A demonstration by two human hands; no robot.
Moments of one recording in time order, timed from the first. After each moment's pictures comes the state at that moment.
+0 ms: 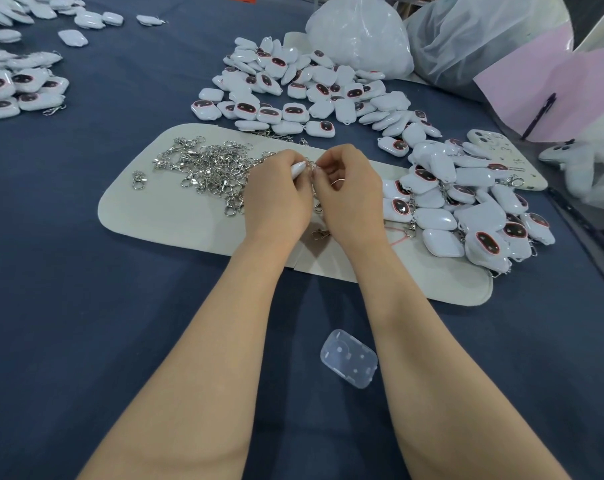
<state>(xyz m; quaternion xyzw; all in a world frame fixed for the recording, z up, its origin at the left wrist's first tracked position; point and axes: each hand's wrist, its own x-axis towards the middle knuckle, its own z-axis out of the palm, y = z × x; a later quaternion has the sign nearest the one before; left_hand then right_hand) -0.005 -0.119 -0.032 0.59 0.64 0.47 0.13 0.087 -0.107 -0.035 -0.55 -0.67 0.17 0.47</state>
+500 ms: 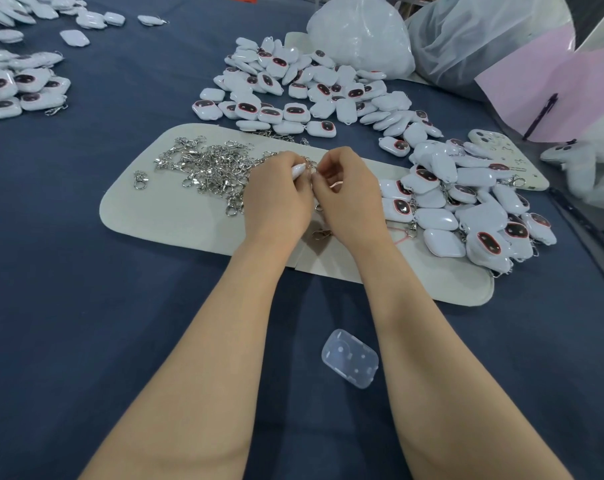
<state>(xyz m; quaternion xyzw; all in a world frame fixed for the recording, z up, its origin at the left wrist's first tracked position) -0.007 -0.119 -0.032 0.59 0.65 0.46 0.13 0.089 -0.104 -0.037 -0.53 -0.68 0.21 0.45</state>
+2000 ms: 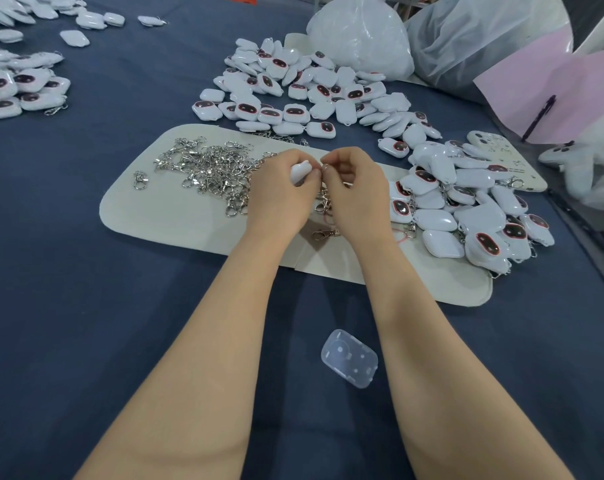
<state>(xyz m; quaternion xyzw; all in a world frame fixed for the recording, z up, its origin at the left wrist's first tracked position) -0.007 -0.117 -0.030 0.58 0.60 0.51 0.23 0.092 -0.105 -0.033 -0.54 -0.63 0.24 0.50</state>
